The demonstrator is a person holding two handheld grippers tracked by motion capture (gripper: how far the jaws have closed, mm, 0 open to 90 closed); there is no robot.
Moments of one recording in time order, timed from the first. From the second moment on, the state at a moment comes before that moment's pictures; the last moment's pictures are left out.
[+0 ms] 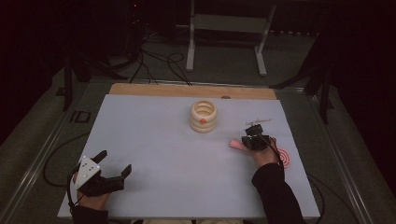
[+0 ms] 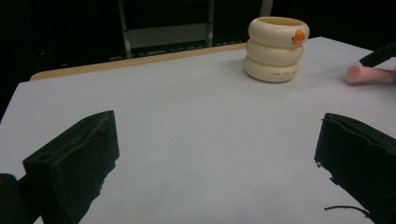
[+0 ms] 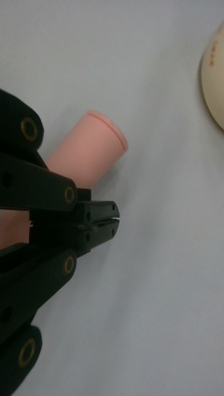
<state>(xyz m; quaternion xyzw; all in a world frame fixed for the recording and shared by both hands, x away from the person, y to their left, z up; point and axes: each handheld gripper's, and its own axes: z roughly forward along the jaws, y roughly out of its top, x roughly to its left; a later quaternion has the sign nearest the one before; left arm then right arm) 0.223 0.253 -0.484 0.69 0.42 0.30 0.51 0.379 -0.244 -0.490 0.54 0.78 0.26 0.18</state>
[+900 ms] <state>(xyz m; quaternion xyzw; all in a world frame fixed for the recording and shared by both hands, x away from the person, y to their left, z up) 0.223 0.251 -0.485 0.69 0.42 0.30 0.50 0.309 -0.264 -0.496 0.50 0.80 0.28 0.16</state>
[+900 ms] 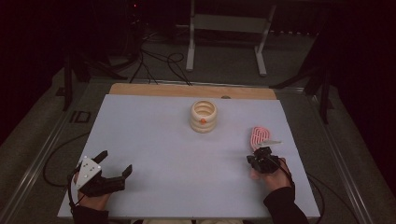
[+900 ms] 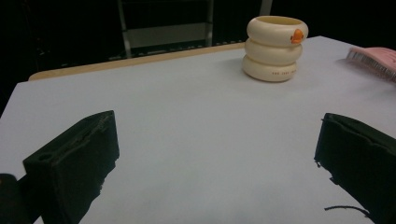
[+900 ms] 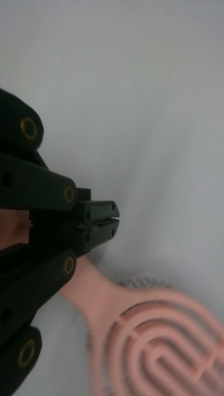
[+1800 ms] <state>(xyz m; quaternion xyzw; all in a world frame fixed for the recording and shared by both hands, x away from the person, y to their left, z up) 0.222 0.250 -0.485 0.69 0.42 0.30 0.50 0.288 -0.306 -0.494 0.54 0.77 0.29 0.19</state>
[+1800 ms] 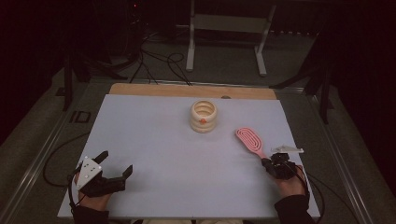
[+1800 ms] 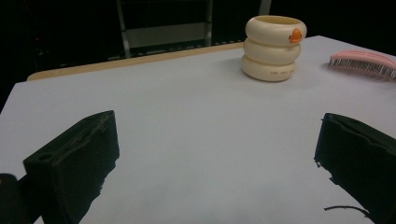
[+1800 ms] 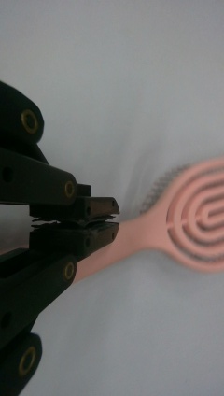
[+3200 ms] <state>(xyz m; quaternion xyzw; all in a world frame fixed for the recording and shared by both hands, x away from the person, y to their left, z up) 0.221 0.252 -0.482 0.69 0.42 0.30 0.50 0.237 -0.296 -0.475 0.40 0.70 0.52 0.27</state>
